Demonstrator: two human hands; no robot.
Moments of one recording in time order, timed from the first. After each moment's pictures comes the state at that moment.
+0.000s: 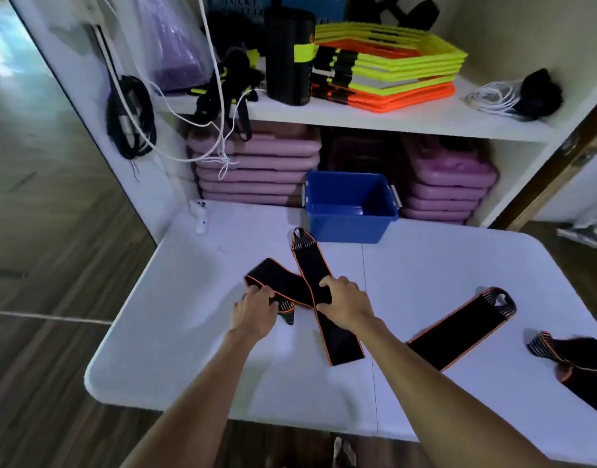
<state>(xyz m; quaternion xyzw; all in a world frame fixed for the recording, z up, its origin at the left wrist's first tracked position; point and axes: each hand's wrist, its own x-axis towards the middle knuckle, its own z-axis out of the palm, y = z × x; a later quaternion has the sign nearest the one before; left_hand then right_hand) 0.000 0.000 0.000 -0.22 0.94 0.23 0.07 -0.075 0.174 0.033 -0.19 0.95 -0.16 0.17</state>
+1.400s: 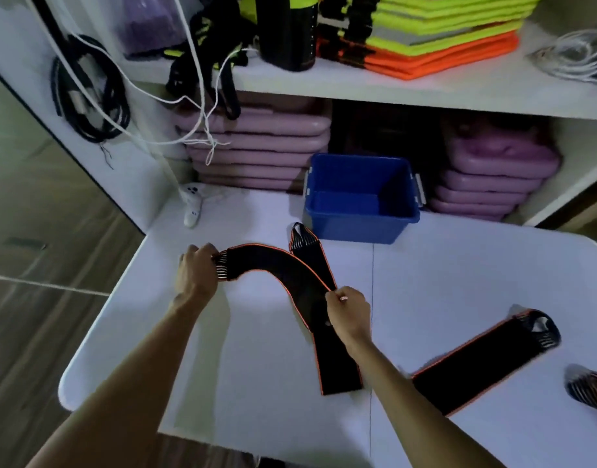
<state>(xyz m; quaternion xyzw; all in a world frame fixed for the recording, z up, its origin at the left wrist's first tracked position) -0.079 -0.094 -0.001 -0.35 0.92 0.17 -0.06 -0.130 0.172 -0.015 0.06 0.85 -0.48 0.20</state>
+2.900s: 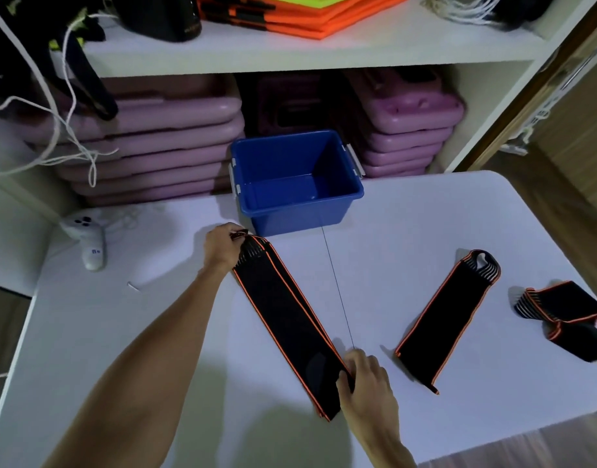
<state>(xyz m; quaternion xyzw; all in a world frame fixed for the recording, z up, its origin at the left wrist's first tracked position) -0.253 -0.044 -0.072 -0.18 0.90 0.40 0.00 -0.028 0.228 -0.063 0.10 0.96 -0.24 0.11</state>
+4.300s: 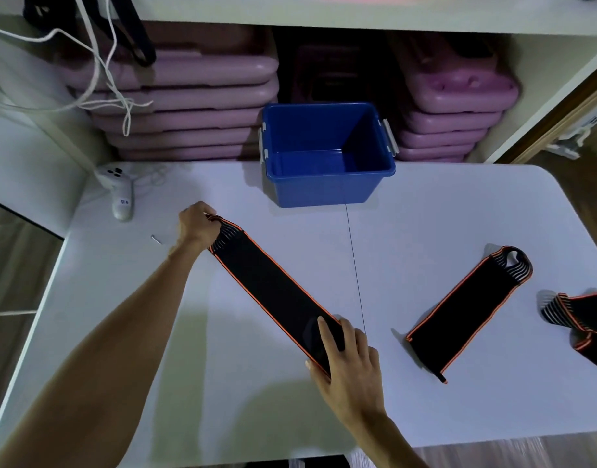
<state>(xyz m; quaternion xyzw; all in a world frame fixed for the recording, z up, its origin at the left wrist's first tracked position) -0.201 -0.107 -0.070 -0.31 0.88 0.36 -0.01 -0.022 0.217 -0.081 -0.14 0.98 -0.07 0.10</state>
